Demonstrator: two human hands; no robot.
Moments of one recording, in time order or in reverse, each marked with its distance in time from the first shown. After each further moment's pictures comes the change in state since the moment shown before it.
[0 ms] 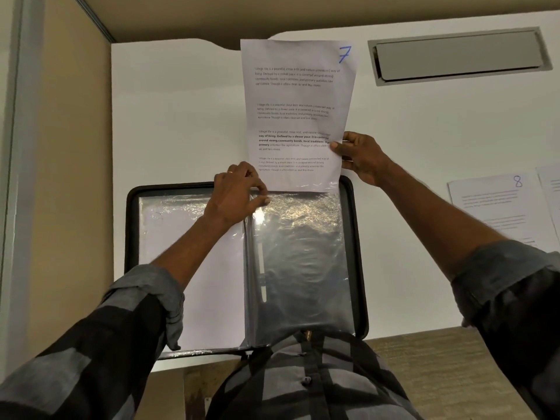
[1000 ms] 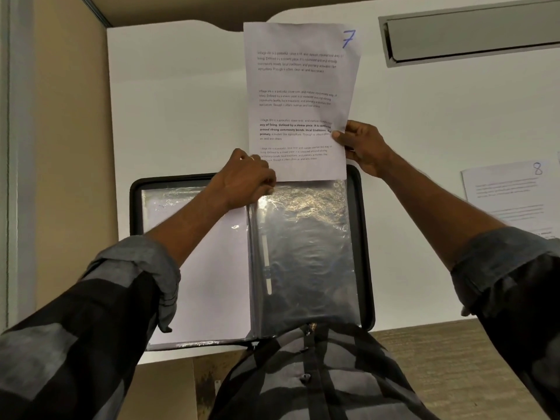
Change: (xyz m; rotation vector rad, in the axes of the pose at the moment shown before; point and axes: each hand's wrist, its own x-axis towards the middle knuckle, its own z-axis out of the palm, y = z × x) left_hand 0.024 0.006 -0.018 0.355 -0.165 0.344; right_hand 0.014 0.016 0.005 0.049 0.002 -0.016
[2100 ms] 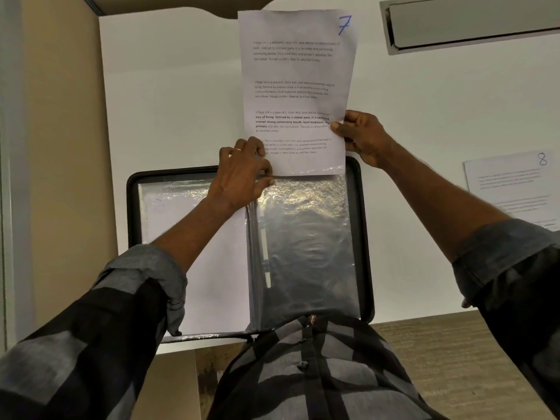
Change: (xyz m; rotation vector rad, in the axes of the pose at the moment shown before) left_hand -0.010 0.013 0.014 -0.148 0.138 -0.238; right_hand 0.002 0.000 -0.004 -0.035 -0.025 -0.002
